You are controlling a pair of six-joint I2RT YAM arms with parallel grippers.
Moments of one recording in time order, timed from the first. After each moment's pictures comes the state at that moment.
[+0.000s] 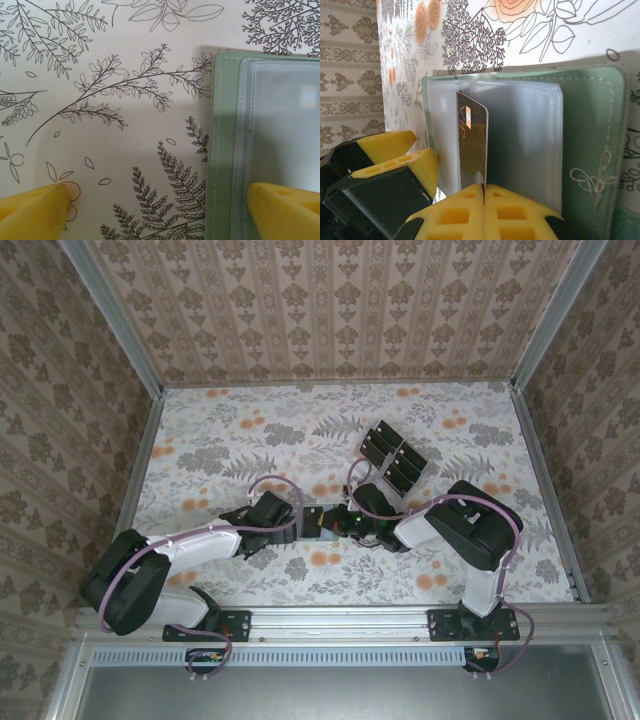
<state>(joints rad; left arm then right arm) -0.74 1.34 0.54 -0.32 -0.29 -0.65 0.72 1.85 0.63 0.65 -0.38 1.10</state>
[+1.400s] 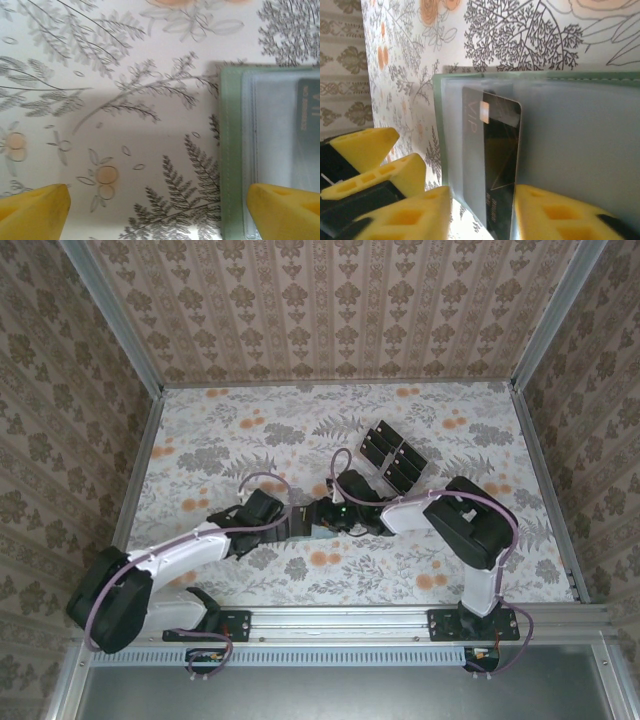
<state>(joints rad) -0.69 1.22 0.54 -0.43 -0.29 -0.65 0.74 1.86 0.85 0.31 -0.42 1.00</state>
